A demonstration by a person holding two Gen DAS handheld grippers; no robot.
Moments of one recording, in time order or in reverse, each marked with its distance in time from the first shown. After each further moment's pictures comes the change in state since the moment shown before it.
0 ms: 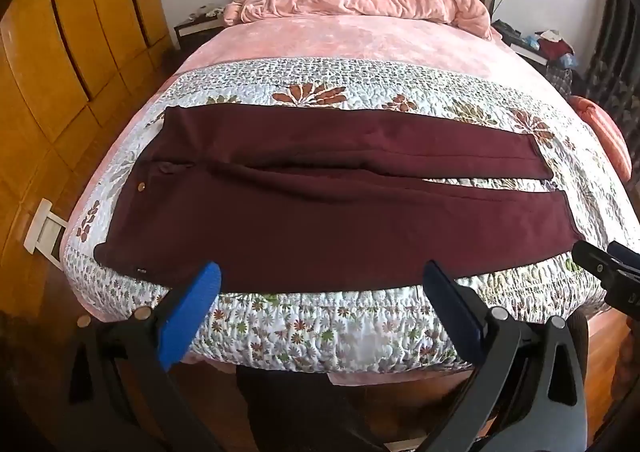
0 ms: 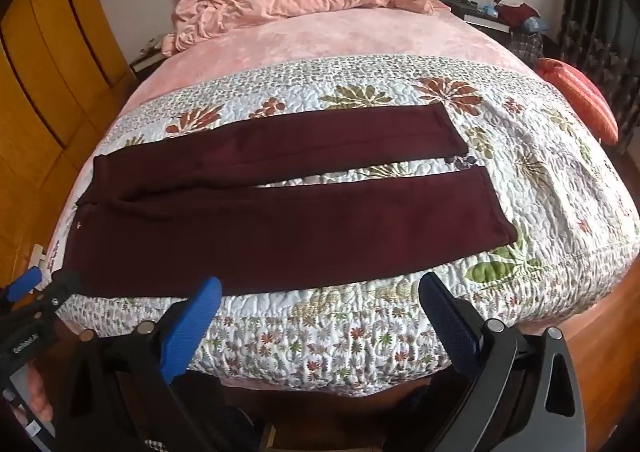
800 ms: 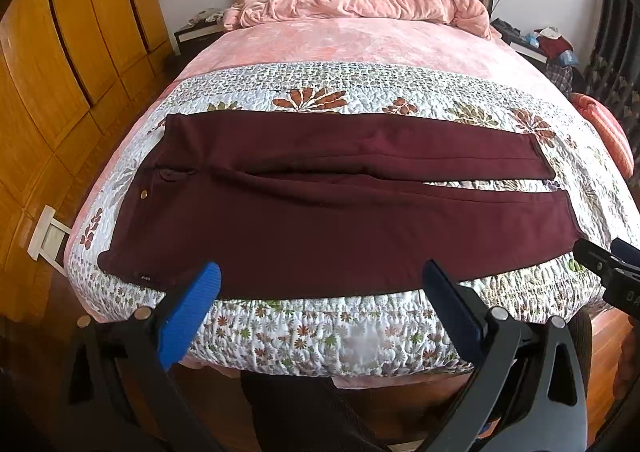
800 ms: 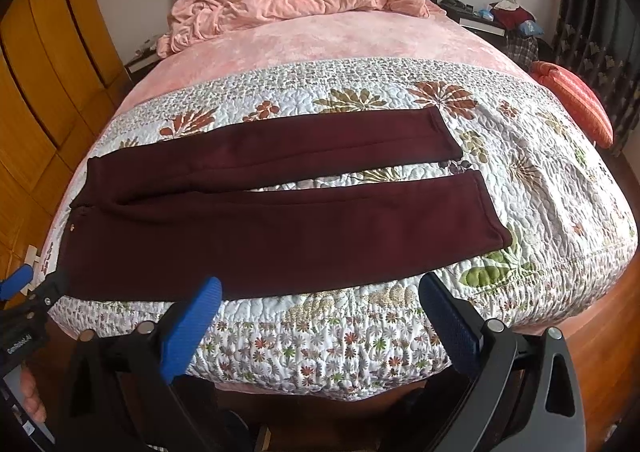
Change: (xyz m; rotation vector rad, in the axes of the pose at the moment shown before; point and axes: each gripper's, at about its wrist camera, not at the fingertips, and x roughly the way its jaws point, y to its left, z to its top) left arm 0.000 0.001 0.004 0.011 -0.005 0.009; right arm 0.001 0.000 0.001 -0.003 -0.012 -0.018
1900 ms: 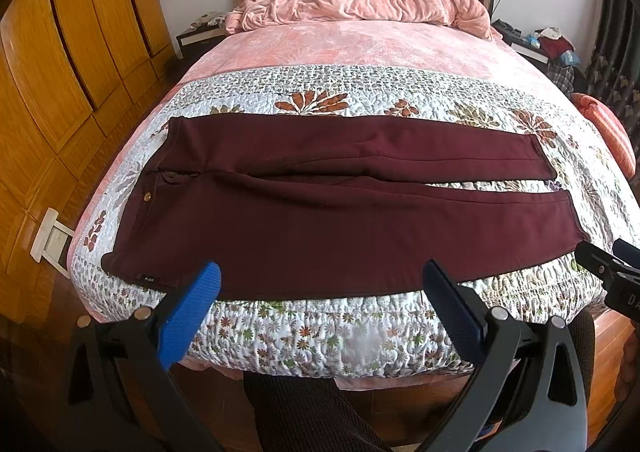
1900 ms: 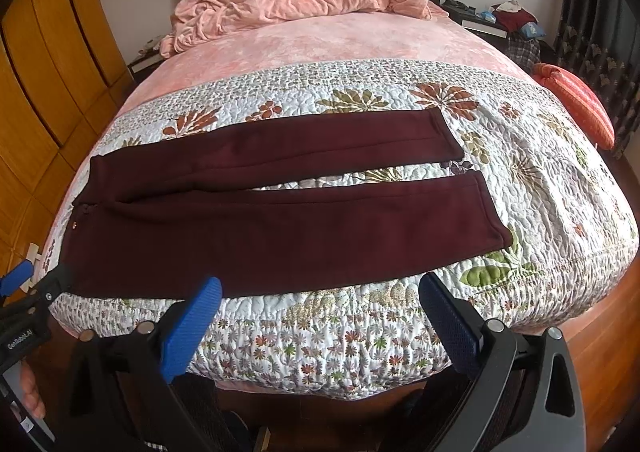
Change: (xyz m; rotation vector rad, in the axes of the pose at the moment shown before) left arm -0.002 -0.002 0.001 0.006 -0.011 0.014; right arm -0.002 0.000 -0.003 -0.010 -0.005 0.004
